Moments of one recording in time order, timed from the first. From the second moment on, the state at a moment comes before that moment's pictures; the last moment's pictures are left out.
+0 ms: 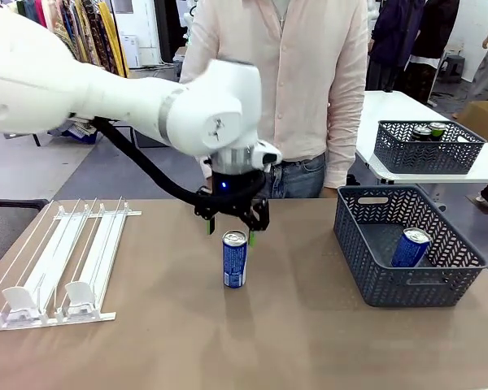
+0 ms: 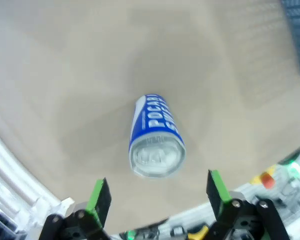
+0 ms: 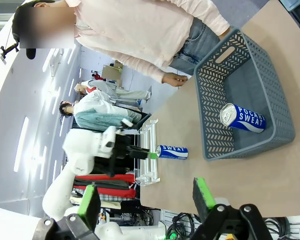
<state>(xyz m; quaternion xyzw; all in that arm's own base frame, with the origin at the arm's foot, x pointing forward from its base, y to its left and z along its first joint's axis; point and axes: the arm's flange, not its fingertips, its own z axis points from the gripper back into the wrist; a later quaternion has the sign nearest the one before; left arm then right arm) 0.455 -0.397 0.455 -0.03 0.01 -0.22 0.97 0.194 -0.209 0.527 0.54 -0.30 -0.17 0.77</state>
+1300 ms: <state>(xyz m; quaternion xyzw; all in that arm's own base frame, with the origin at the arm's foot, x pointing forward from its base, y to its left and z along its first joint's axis) 0.231 0.236 0.514 -0.54 -0.06 0.32 0.78 0.194 -0.209 0.528 0.54 -0.30 -0.17 0.77</state>
